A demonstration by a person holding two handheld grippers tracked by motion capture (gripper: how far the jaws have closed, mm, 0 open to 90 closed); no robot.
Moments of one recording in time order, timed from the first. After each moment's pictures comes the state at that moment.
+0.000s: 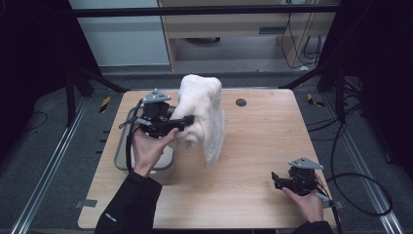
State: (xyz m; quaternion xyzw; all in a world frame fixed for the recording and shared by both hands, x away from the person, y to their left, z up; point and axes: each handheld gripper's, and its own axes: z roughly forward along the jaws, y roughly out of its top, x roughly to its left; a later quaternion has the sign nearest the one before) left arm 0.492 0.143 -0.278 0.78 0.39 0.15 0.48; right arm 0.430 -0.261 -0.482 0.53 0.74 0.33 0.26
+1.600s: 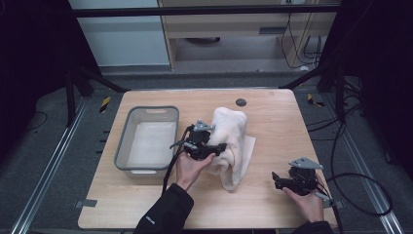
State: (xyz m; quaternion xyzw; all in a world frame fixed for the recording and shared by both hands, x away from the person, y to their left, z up) left arm 0.505 0.061 -0.394 0.81 0.38 0.09 0.44; right arm 0.430 -0.262 -0.483 0.53 0.74 0.32 0.26
